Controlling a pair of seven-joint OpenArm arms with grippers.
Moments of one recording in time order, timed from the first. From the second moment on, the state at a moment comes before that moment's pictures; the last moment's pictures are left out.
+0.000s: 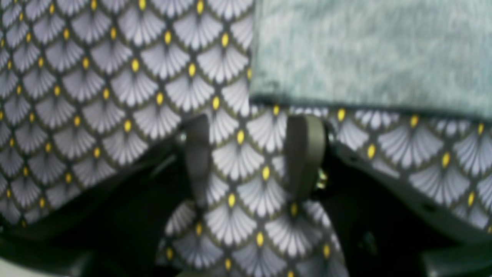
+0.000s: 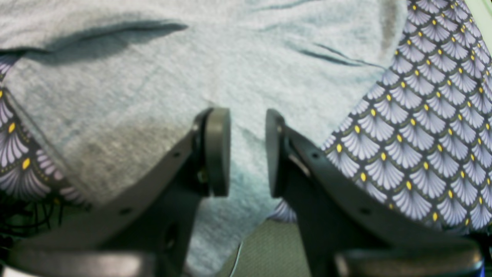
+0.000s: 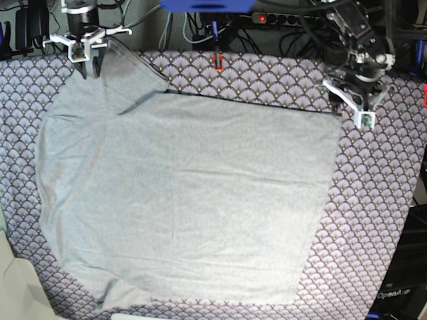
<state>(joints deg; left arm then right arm) 10.9 8.7 -43.3 97.3 12.7 -40.0 32.8 -45.2 8.8 7.2 95.6 -0.6 0.0 10.7</state>
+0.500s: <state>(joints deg) 5.2 8.6 -43.7 88.8 11.8 -39.5 30.7 -45.4 8.7 7.3 95.6 -0.6 0.0 10.6</state>
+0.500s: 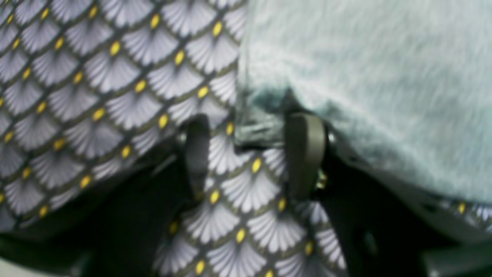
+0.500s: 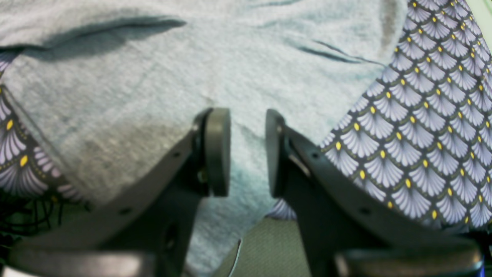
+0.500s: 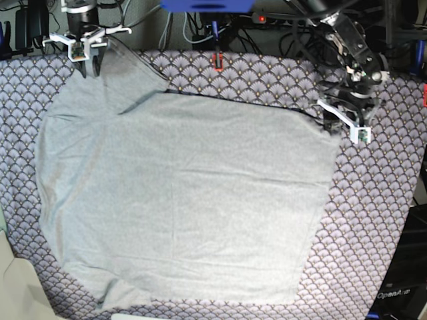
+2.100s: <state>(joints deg) 7.7 8.8 -43.3 93.9 13.0 -40.0 32.9 -44.5 11.5 7.7 99.9 17.0 1.6 -1.0</state>
